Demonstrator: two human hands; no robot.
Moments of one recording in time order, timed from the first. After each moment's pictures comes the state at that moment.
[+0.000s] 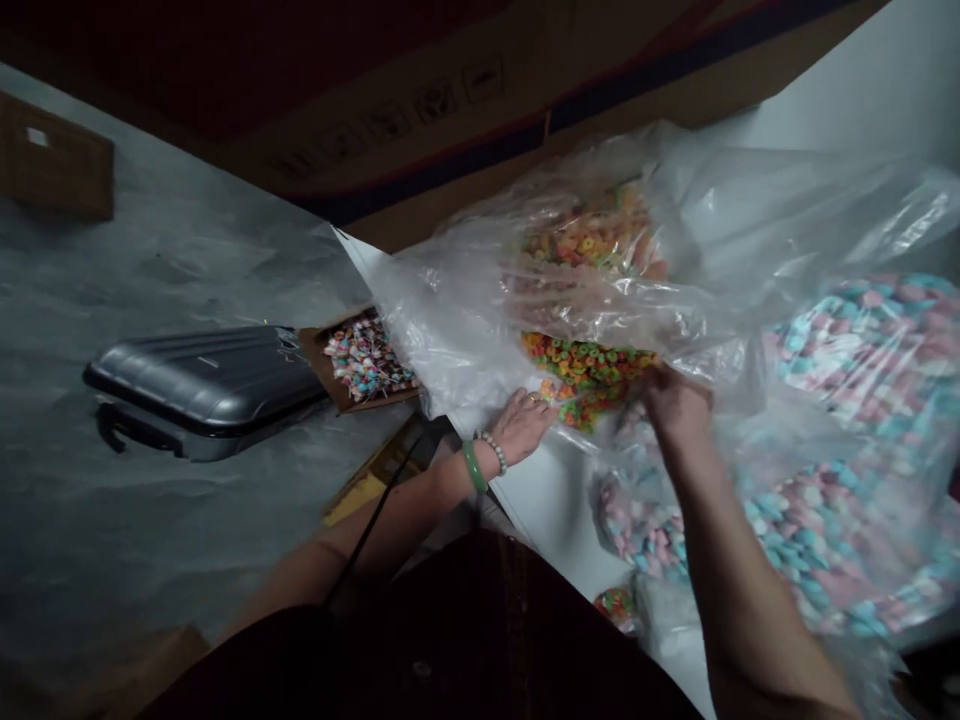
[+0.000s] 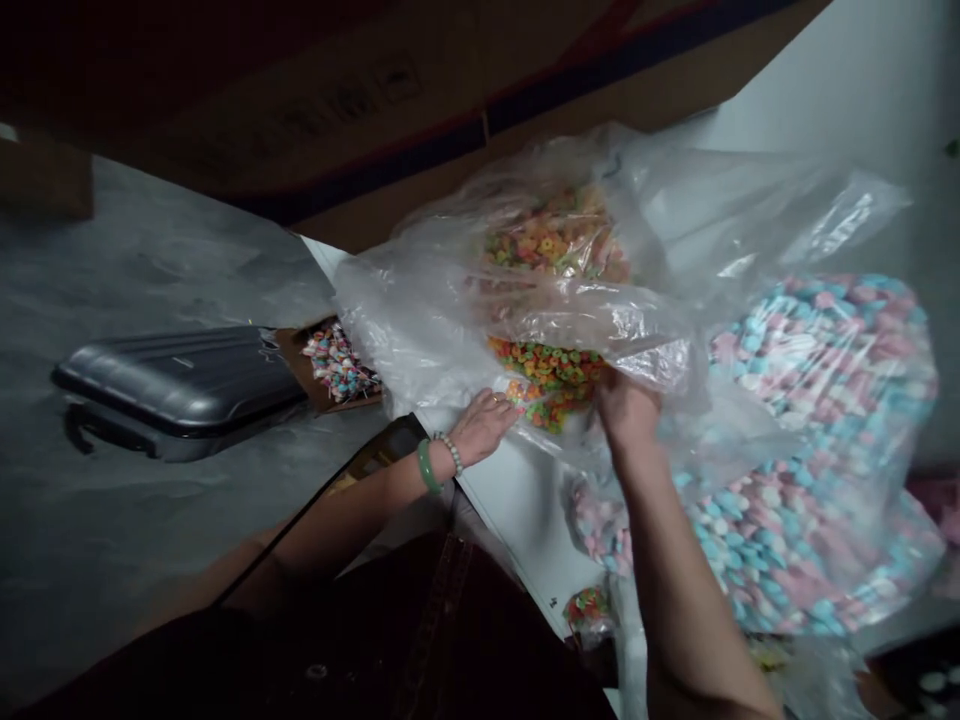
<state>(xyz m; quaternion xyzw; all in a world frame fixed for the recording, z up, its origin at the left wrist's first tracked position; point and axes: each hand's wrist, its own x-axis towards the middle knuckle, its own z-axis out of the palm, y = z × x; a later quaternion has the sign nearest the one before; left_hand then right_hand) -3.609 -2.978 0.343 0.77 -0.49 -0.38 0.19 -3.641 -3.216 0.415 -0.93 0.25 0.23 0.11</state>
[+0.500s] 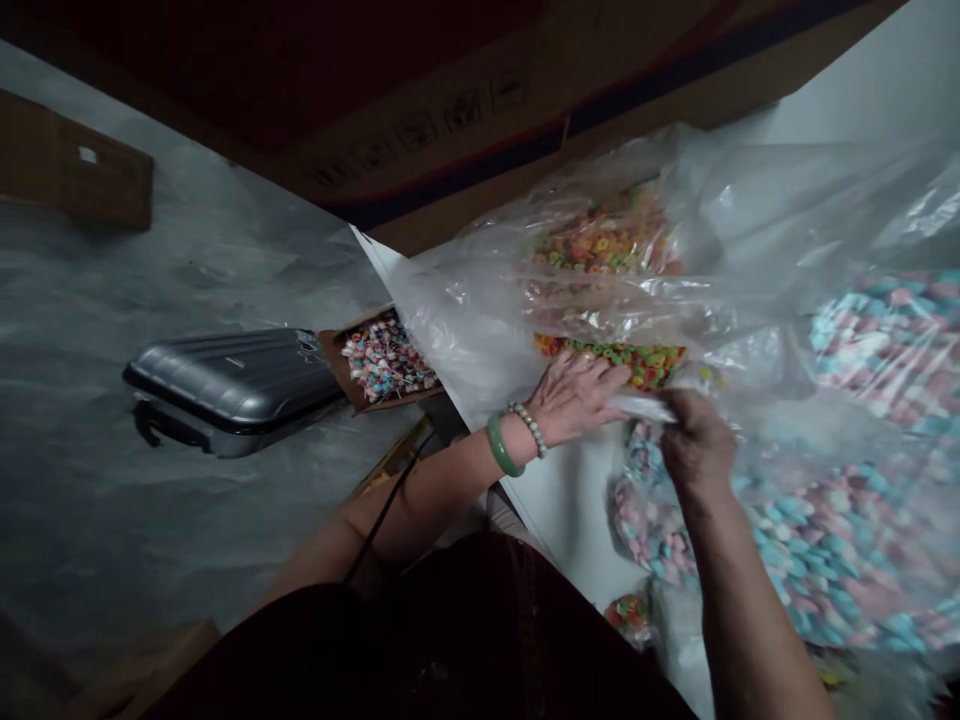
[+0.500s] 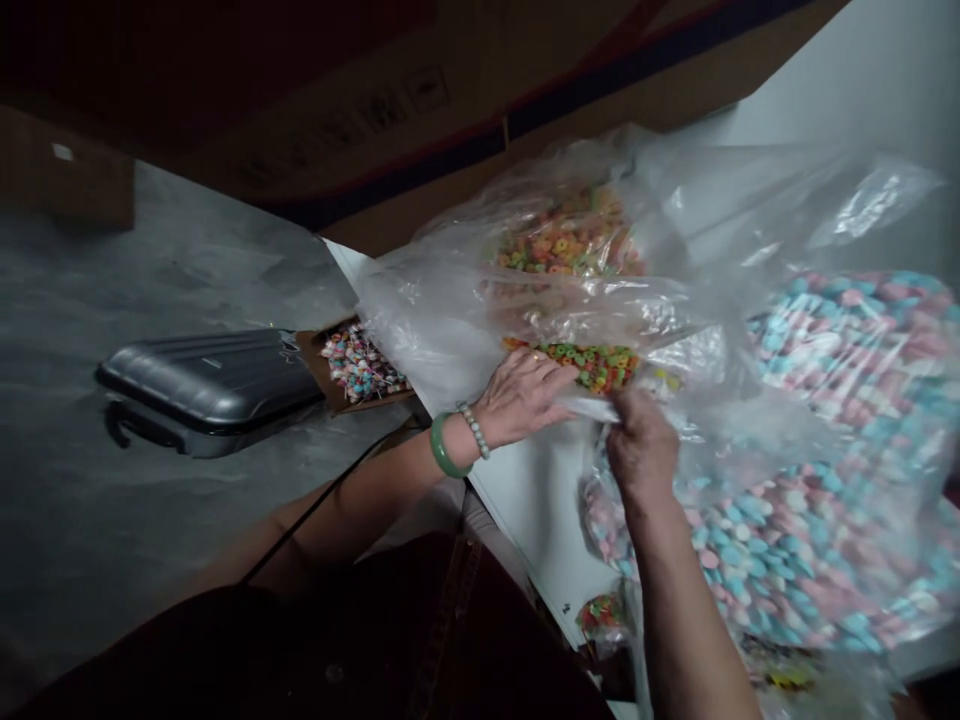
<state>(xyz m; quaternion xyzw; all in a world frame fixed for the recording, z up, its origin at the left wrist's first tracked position) -3.554 -3.021 0.410 0.79 -0.50 -0.24 0.25 -3.688 -3.187 0.441 -0.94 0.28 0.17 0.13</state>
